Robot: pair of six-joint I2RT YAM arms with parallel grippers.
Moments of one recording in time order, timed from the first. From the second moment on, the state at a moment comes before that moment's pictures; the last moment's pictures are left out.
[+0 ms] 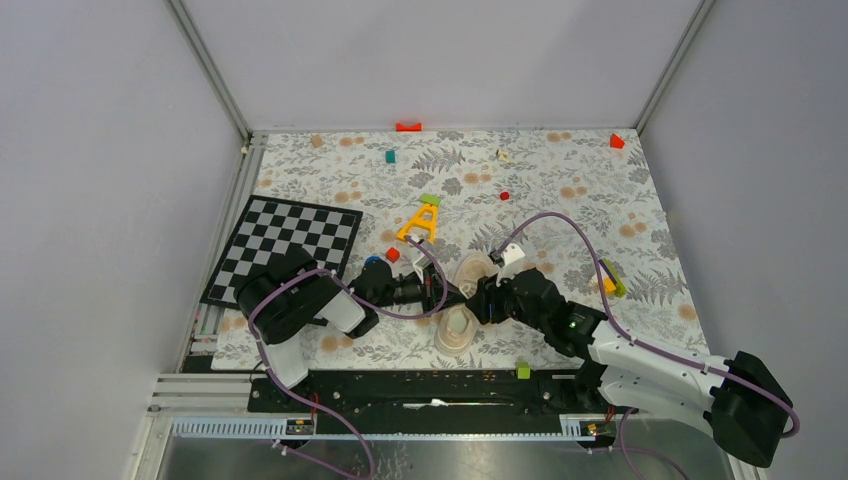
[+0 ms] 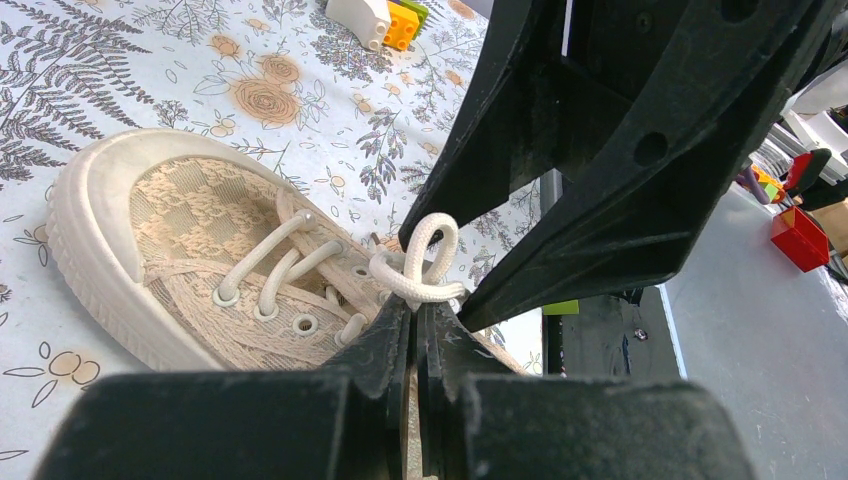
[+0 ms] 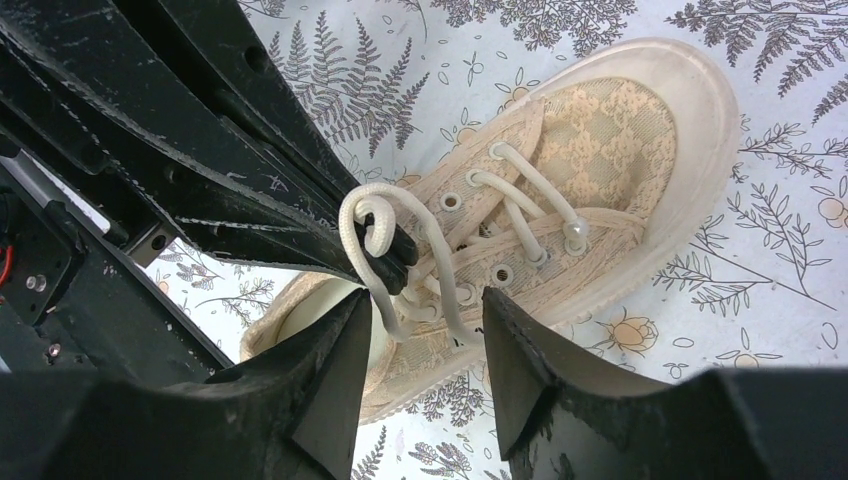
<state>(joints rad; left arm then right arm) -0.80 1.78 0.41 1.36 0.61 -0.47 0.89 0.90 0.38 0.01 0.07 0.42</state>
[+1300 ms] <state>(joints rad) -0.80 1.78 0.41 1.36 0.60 -0.48 1.00 0.96 0.44 -0.02 0.23 0.40</state>
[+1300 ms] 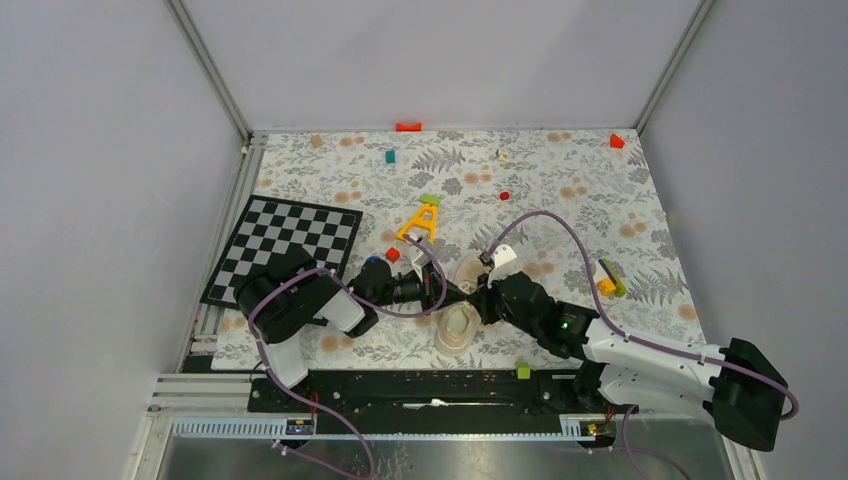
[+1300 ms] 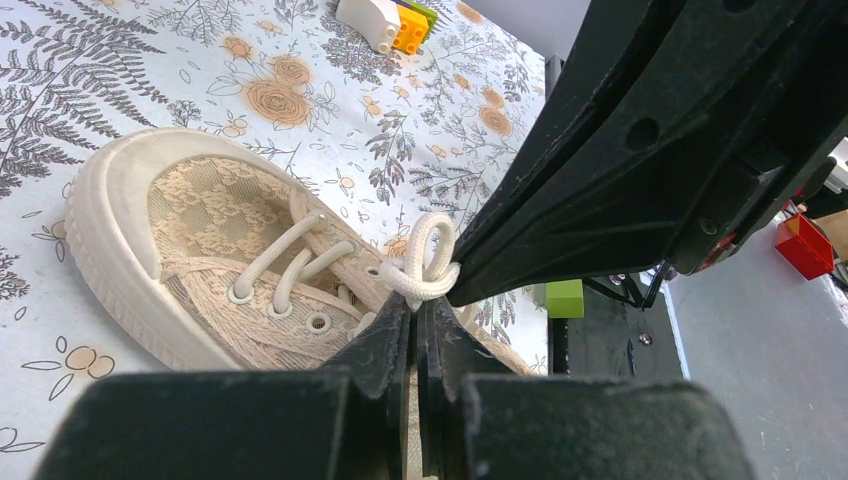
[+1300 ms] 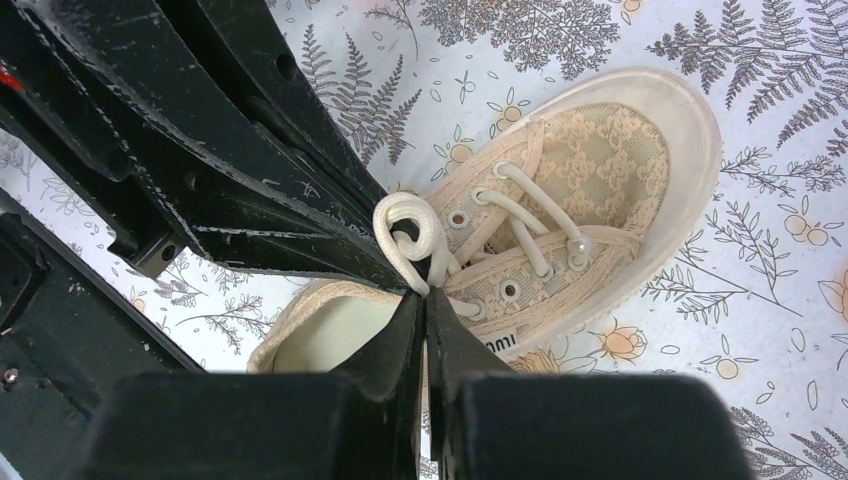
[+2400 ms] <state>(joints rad) -0.79 1.78 0.38 1.34 0.59 -0.48 0.74 1.04 0.26 0.33 -0.23 0.69</state>
